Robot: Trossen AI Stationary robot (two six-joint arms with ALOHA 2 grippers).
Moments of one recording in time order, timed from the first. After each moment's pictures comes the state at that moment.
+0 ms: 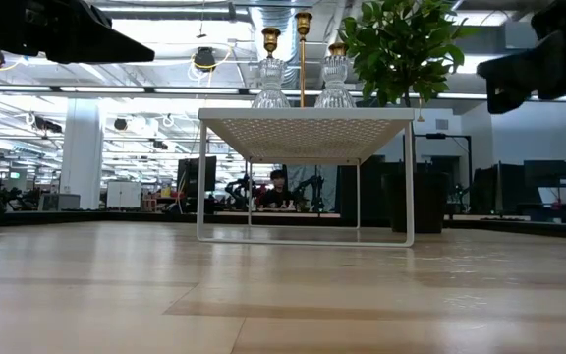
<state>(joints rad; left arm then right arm) -0.63 0.66 0.30 0.31 -0.85 0.25 0.03 0.00 0.08 -0.07 -0.03 -0.05</state>
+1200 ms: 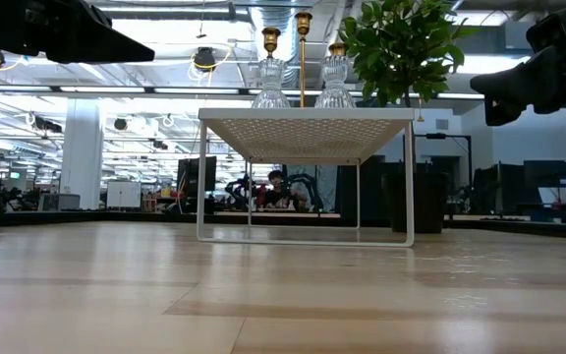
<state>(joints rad) -0.63 0.66 0.30 0.31 -0.85 0.25 0.03 0.01 0.02 -0.01 0.00 -0.03</state>
